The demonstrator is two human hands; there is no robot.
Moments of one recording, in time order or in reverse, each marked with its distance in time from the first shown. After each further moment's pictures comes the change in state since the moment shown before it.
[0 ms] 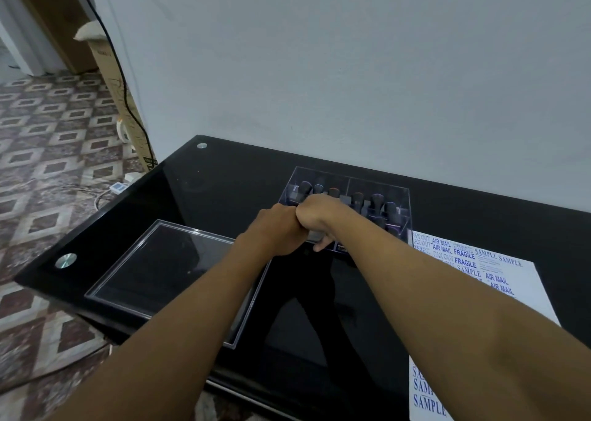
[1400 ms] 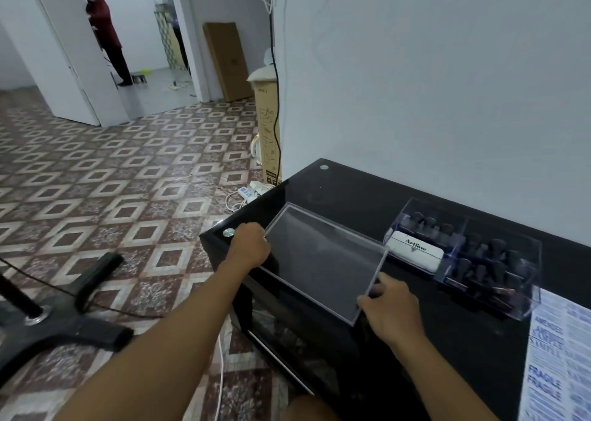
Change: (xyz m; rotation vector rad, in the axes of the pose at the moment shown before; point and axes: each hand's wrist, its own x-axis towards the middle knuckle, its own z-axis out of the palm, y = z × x) left_hand -0.161 -0.172 -0.003 -0.345 0.452 -0.739; right_hand -0.089 0.033 0.112 0.242 0.154 -0.310
